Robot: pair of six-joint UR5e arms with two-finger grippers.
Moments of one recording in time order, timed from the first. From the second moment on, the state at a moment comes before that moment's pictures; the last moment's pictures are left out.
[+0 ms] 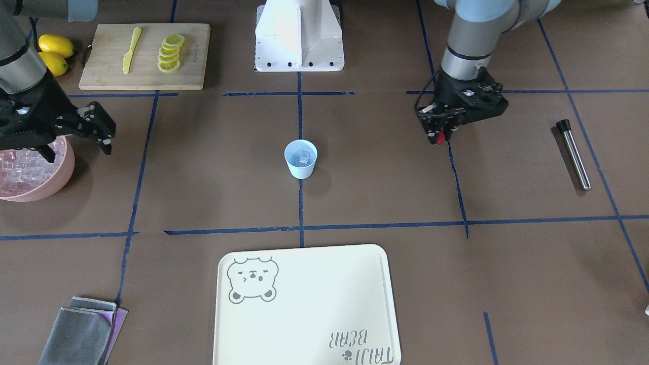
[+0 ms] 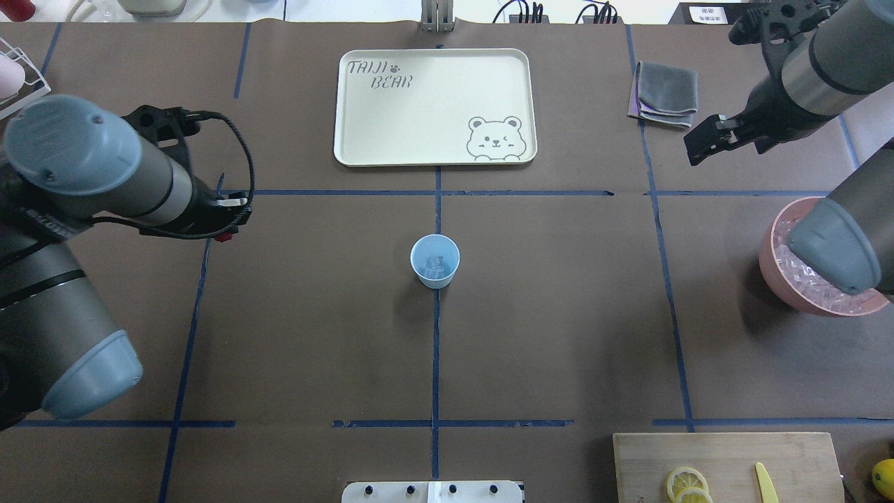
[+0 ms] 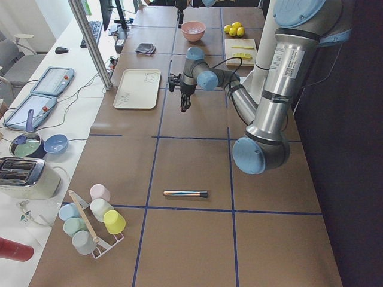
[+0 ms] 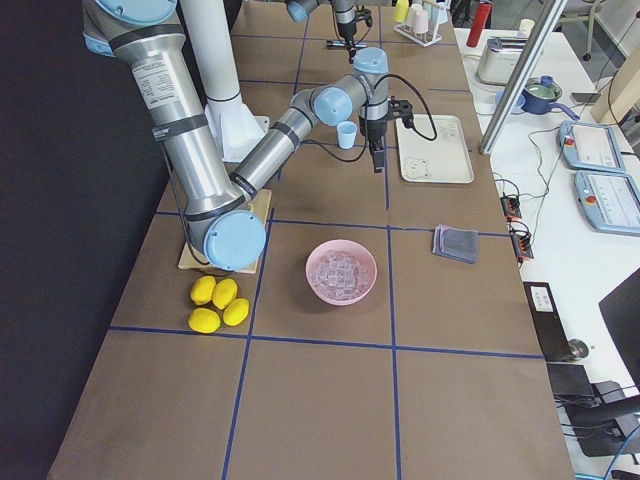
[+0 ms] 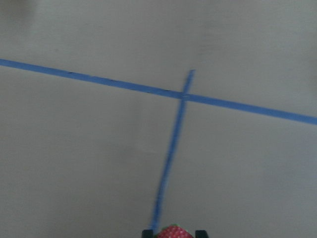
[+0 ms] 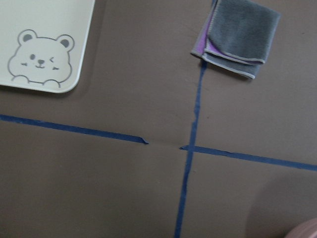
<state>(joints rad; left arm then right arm) -0.68 -2.02 -2.02 -1.40 -1.84 -1.35 1.04 -1.28 2.03 -1.76 2.09 0.56</state>
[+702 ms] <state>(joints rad) -0.54 -2.43 -1.71 -1.34 -1.85 -1.53 1.27 -1.41 1.96 -1.76 2.26 0.23</state>
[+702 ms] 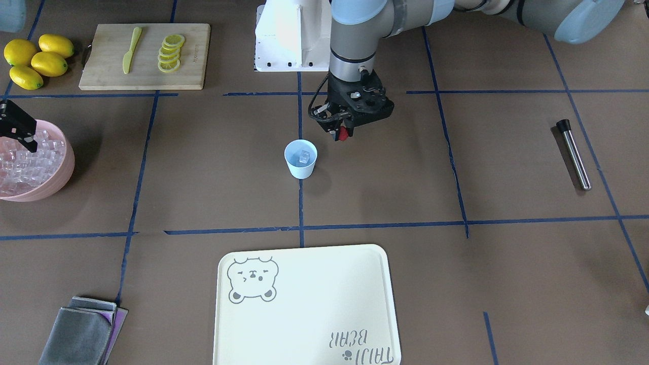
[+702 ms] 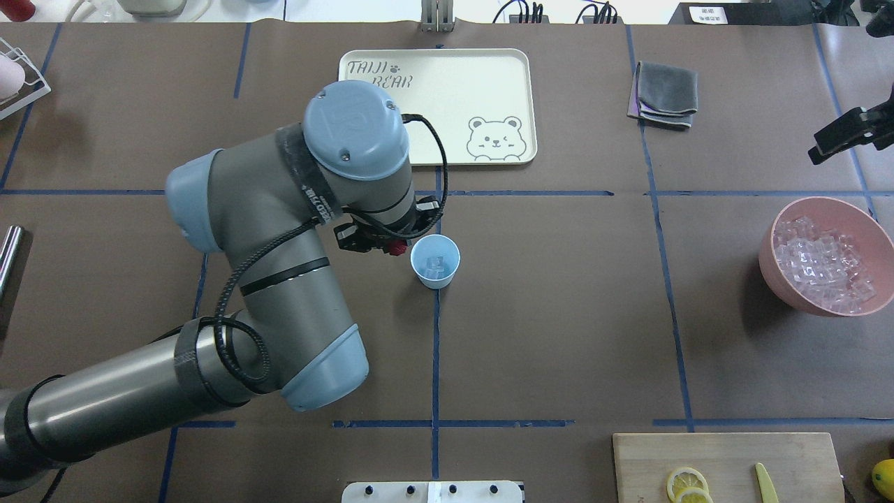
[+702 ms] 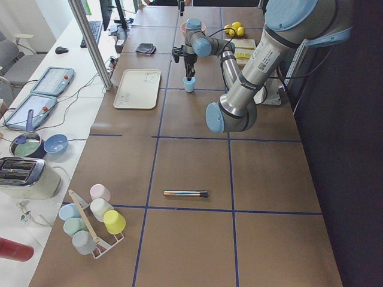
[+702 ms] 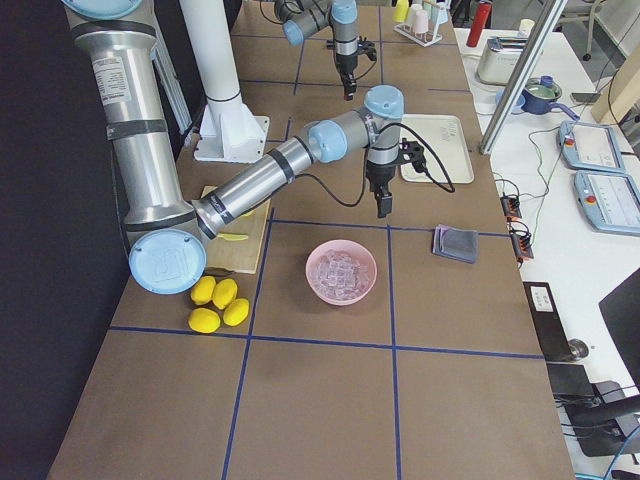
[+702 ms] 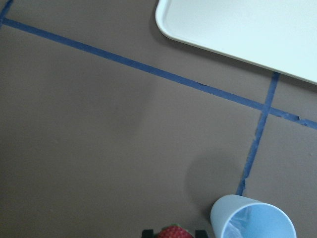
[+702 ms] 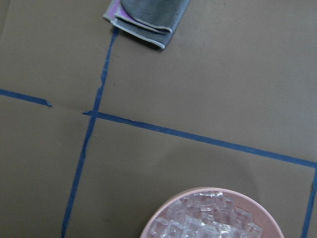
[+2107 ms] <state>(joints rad) -0.52 -2.50 -1.55 -1.45 -1.84 -1.47 1.44 -1.47 1.85 -1.76 2.34 -0.04</state>
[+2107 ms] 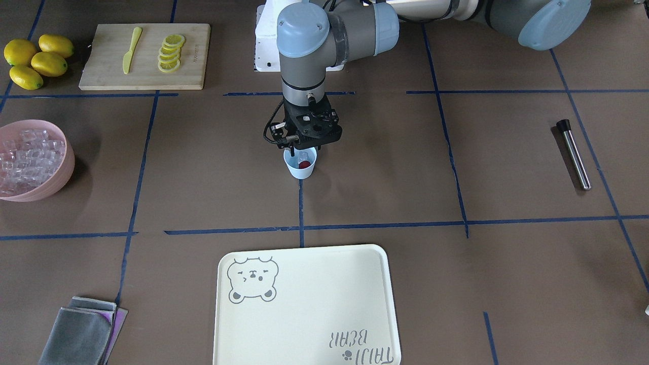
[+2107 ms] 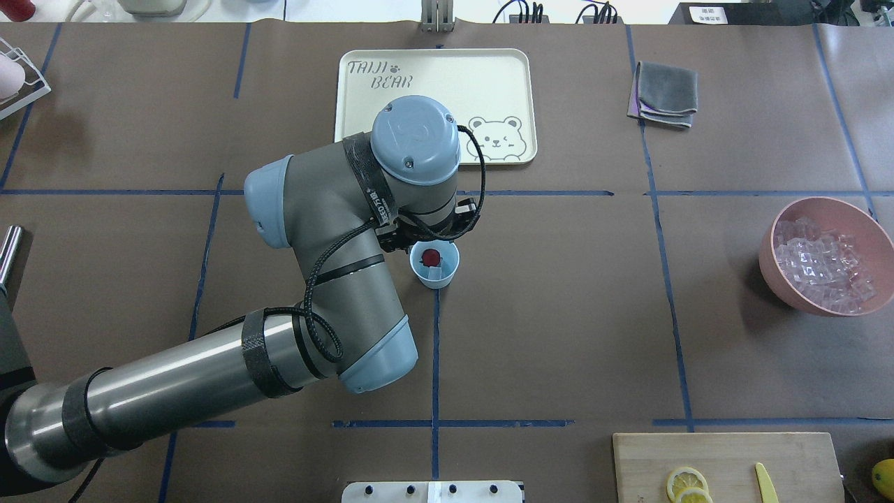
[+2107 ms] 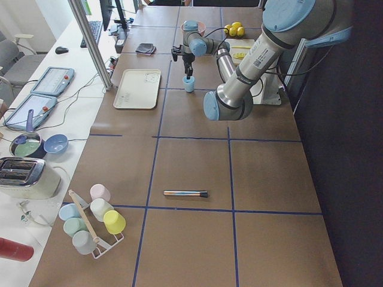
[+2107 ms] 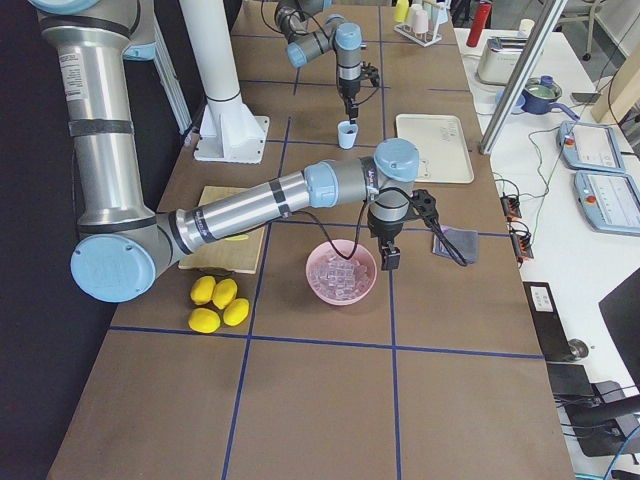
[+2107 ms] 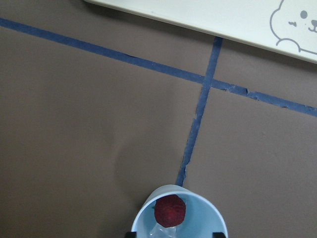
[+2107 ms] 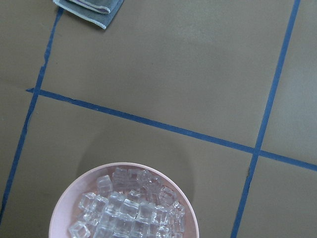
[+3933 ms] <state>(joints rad) -1.19 -1.65 -1.93 -1.46 -2.20 -0.35 1.61 -1.65 1.65 -1.44 2.48 -0.07</state>
